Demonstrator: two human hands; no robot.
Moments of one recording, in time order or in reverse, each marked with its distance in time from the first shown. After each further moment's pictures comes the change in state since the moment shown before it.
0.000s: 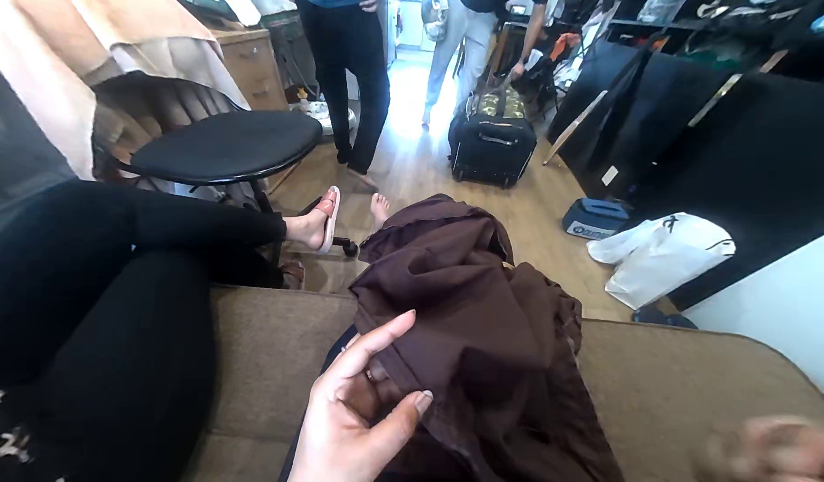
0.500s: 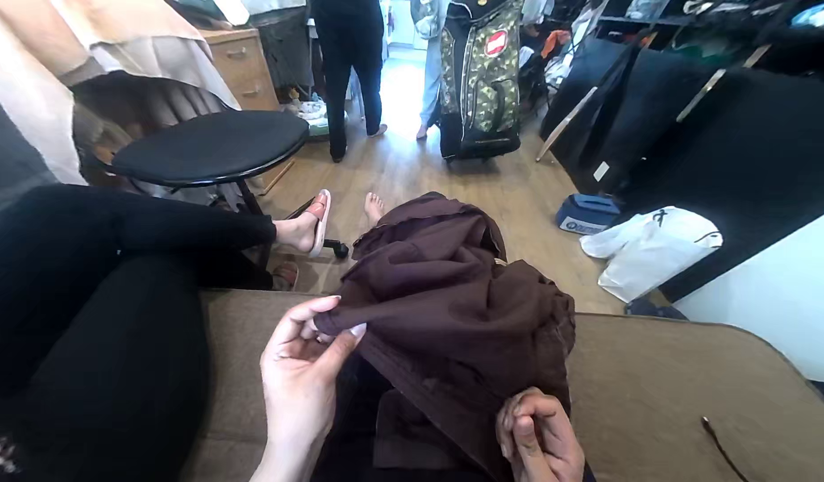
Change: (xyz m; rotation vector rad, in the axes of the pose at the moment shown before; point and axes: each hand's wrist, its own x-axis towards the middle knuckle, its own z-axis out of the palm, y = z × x) left_hand 0.023 -0.031 -0.027 0.073 0.454 0.087; right_hand -0.057 0.103 0.109 0.265 0.111 0.008
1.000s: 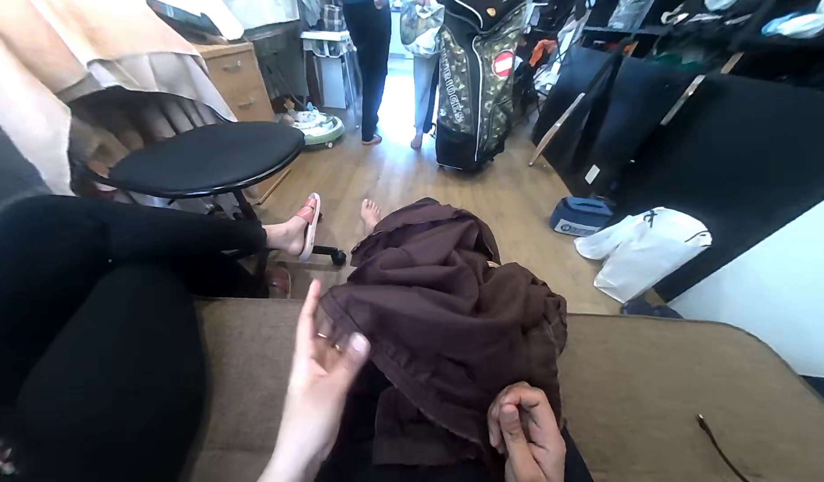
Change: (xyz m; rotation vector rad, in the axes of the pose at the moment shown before) left_hand -0.012 0.000 0.001 0.027 -0.160 -0.282; right_hand 0.000 0.004 0.006 -0.124 0.046 0.005
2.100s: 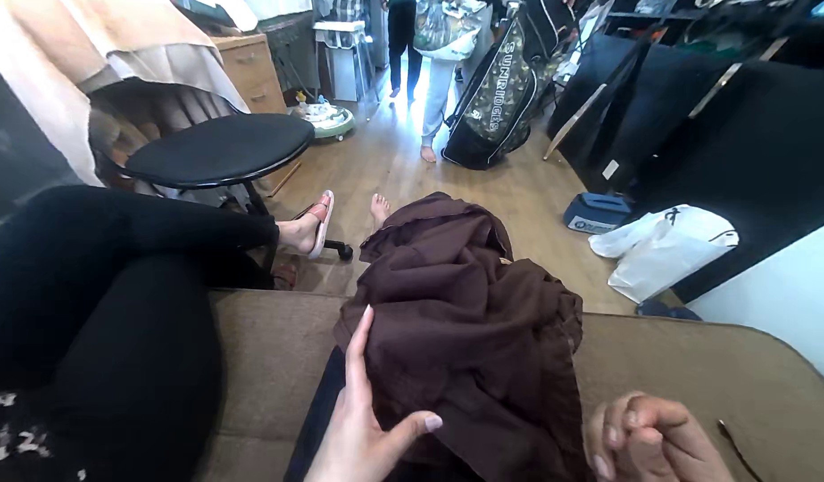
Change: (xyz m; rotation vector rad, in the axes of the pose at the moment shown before) left_hand -0.034 -0.020 -0.008 0.475 -0.244 0.242; right_hand 0.037 -0.075 -0.046 0.180 -0.071 0.107
